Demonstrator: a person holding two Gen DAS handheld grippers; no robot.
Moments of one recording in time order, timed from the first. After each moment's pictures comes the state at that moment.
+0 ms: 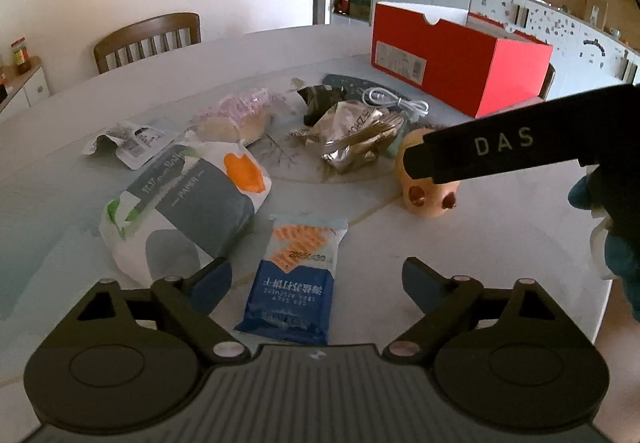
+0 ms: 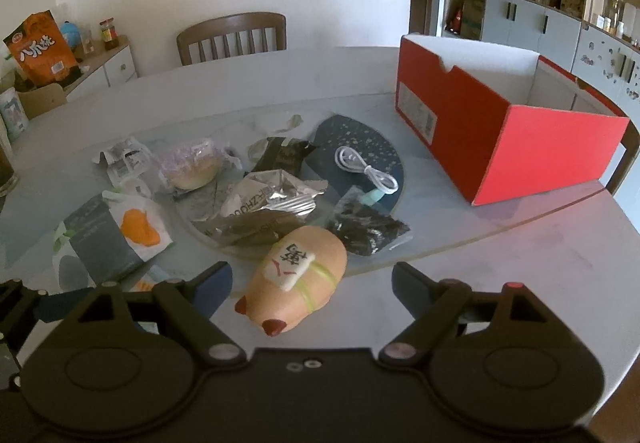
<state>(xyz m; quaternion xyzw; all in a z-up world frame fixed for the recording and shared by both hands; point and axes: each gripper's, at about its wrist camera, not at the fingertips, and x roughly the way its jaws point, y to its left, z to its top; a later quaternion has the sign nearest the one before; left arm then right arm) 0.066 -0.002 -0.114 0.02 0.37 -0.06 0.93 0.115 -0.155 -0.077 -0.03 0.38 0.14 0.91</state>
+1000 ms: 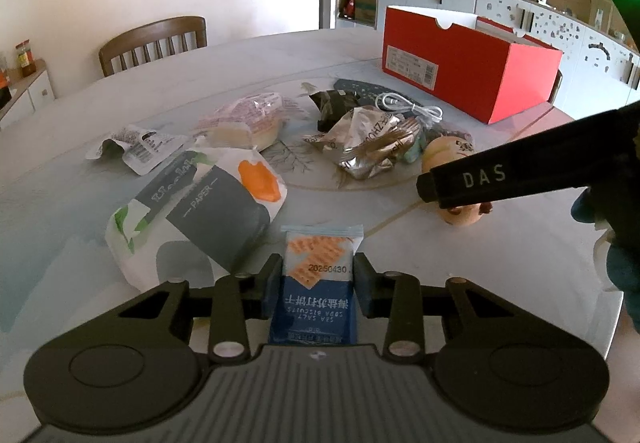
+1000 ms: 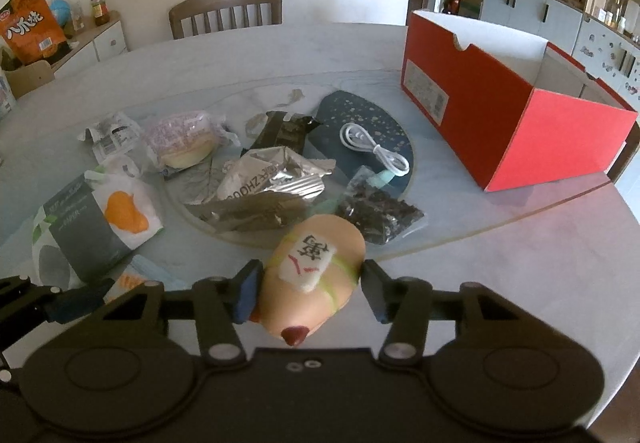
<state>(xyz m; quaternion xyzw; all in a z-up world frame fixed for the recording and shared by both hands) 0.072 0.007 -0.113 0.01 0.36 -0.04 0.93 0.126 -0.139 -0.089 -0.05 0.41 0.13 0.90</state>
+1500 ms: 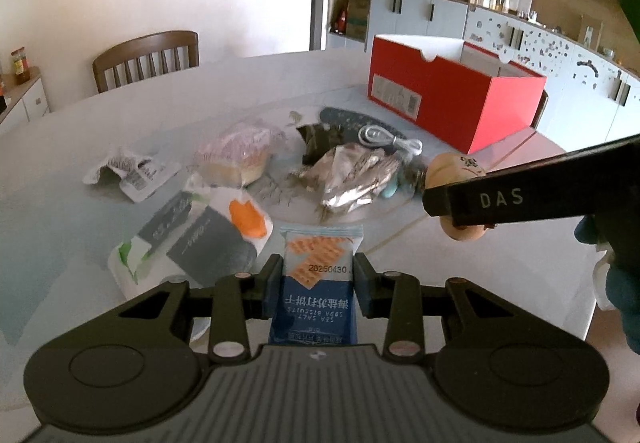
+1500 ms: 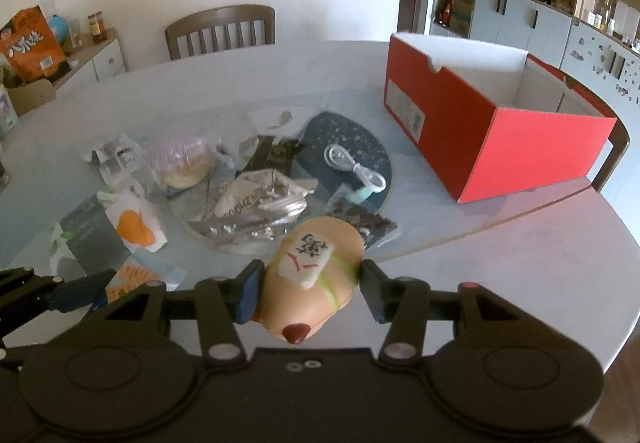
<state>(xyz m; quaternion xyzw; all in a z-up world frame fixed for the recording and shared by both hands) 0.069 0.003 -0.084 0.00 0.34 -0.06 0.94 0.113 -0.156 -0.063 -0.04 0.39 0.12 0.91</state>
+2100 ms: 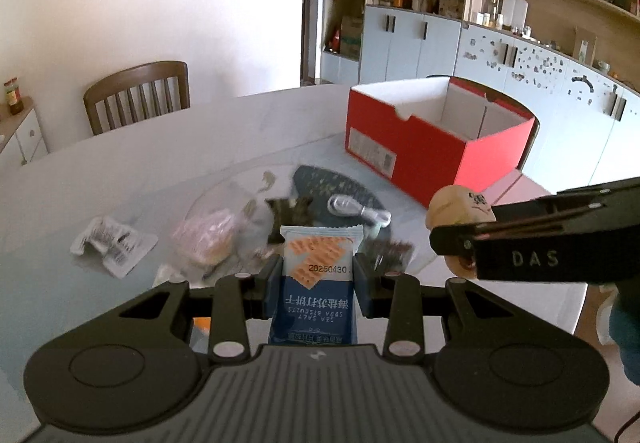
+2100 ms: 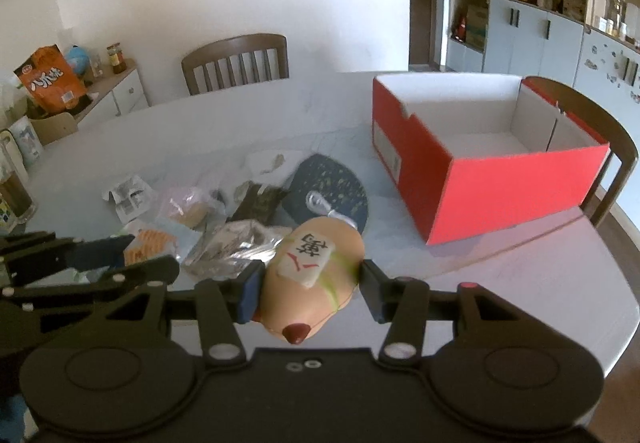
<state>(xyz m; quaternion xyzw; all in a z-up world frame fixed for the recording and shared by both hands) 0.114 -0.027 -0.025 -0.06 0.31 0.11 0.94 0.126 -0.211 -0.021 -0.01 0.36 0.17 0.92</state>
